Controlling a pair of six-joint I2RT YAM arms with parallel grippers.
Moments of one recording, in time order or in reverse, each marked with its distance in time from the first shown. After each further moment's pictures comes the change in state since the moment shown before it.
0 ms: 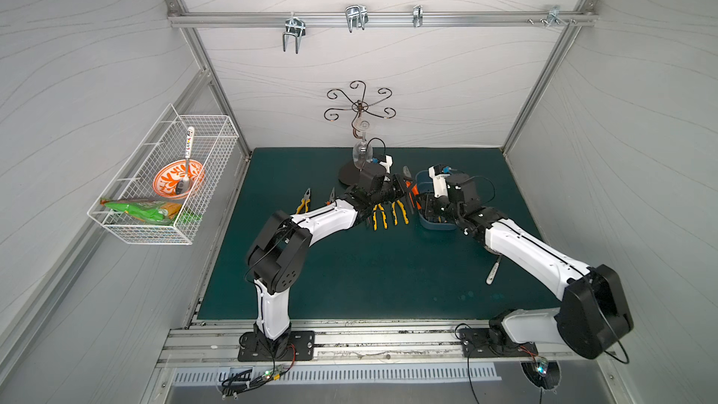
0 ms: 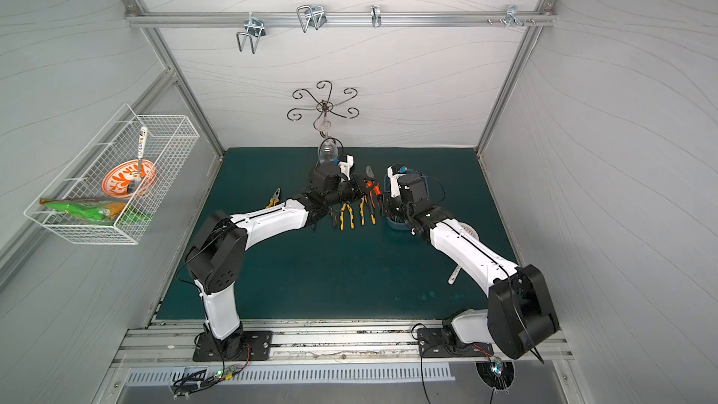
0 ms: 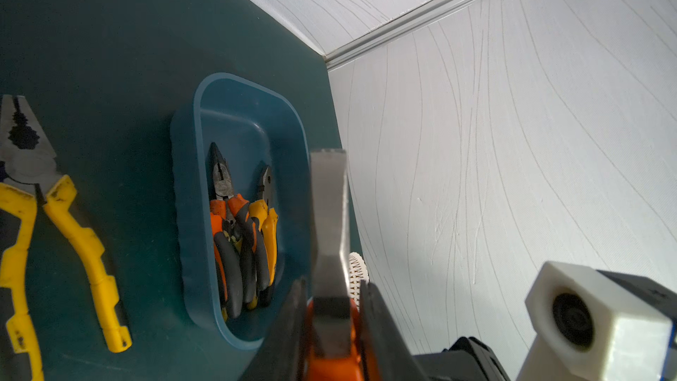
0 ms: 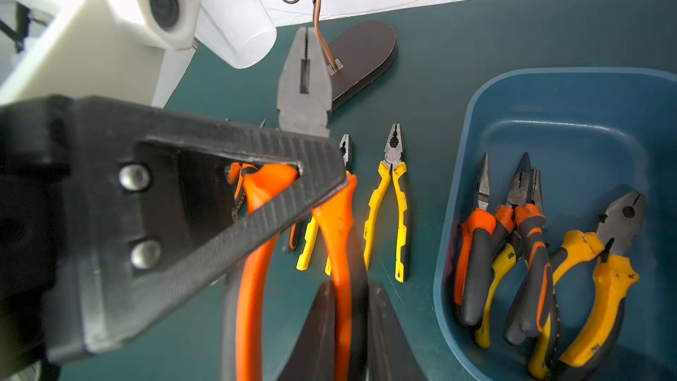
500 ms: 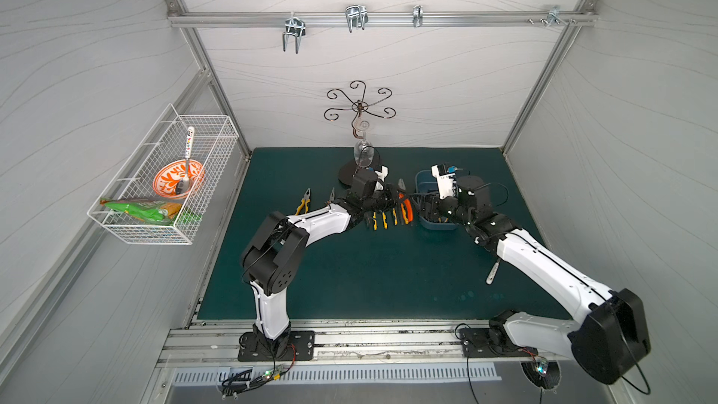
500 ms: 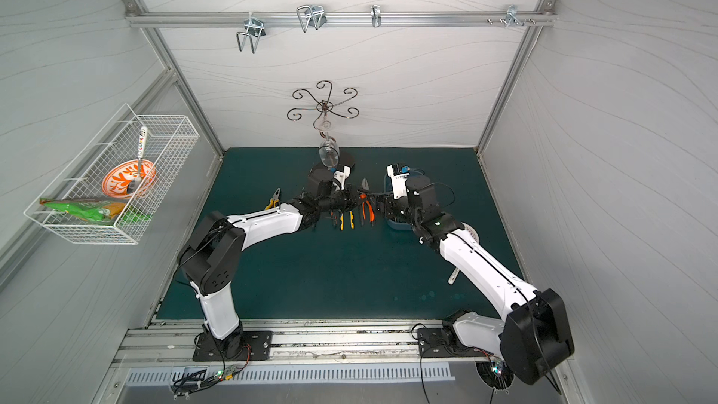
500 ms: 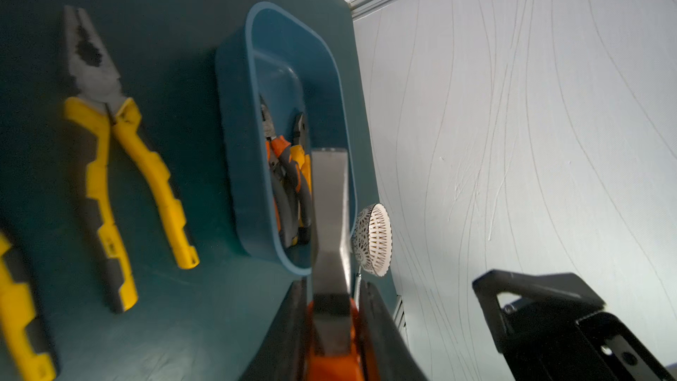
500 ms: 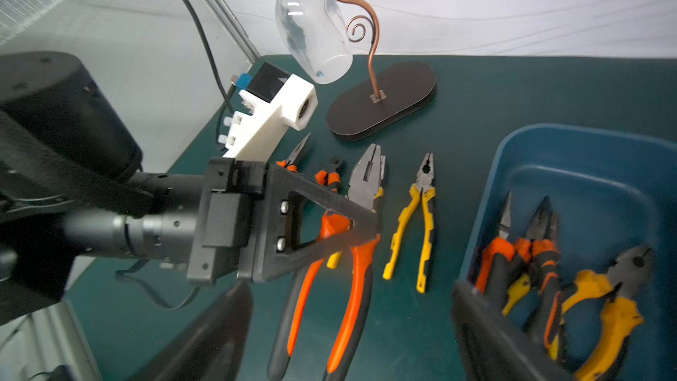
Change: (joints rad) left arm 0.066 -0.068 -0.176 -0.015 0.147 0.047; right arm 0.012 -0.163 -0.063 0.020 -0.088 -0.092
